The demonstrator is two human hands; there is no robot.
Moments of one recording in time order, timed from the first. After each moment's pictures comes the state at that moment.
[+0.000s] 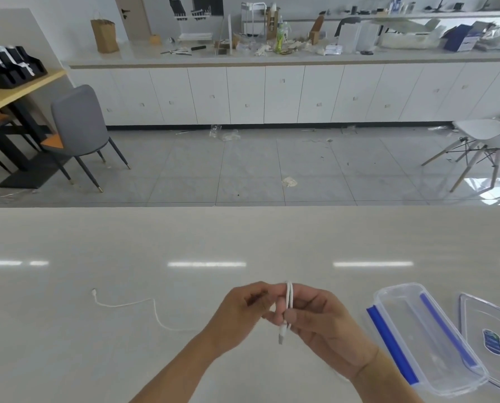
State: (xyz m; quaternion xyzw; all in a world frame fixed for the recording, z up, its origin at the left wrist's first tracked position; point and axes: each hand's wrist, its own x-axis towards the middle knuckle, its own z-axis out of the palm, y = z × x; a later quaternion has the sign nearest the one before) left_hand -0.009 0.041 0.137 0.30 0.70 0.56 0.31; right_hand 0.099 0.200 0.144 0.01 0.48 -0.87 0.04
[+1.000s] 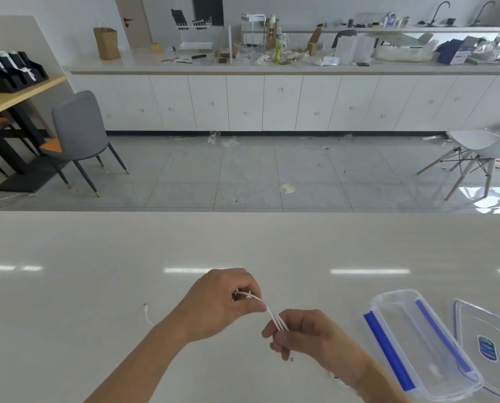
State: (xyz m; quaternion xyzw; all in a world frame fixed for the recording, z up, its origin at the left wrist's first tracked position) left_hand -0.036 0.018 0.187 0.41 0.82 0.37 0.18; right_hand 0.107 0.200 0.140 0.07 0.68 -0.72 0.12
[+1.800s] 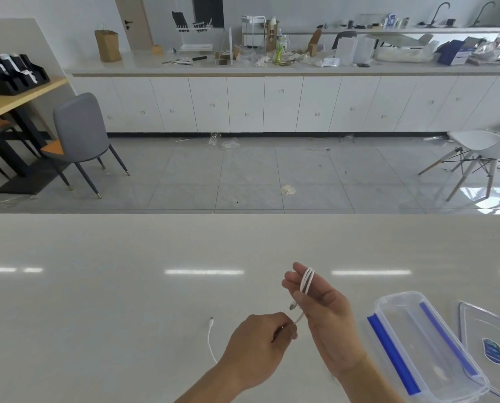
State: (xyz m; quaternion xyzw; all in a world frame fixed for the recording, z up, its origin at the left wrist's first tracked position) left_hand 0.023 0.050 0.122 0.36 0.83 0.38 0.22; right_hand 0.085 0.198 0.122 0.17 0.54 -0.81 -0.18
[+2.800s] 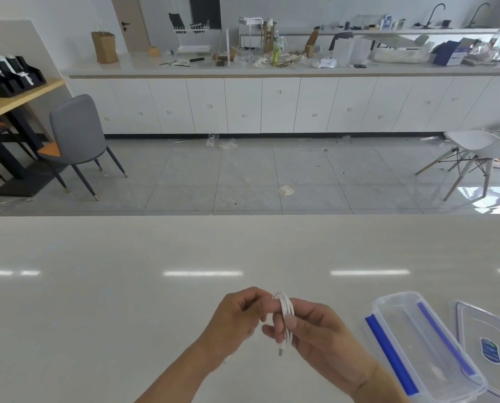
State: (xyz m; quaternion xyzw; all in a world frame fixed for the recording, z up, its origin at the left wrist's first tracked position) left_hand -0.011 0.037 0.145 0.23 0.69 0.60 0.33; right_hand 0.100 0.193 0.144 0.00 0.49 -0.87 0.04
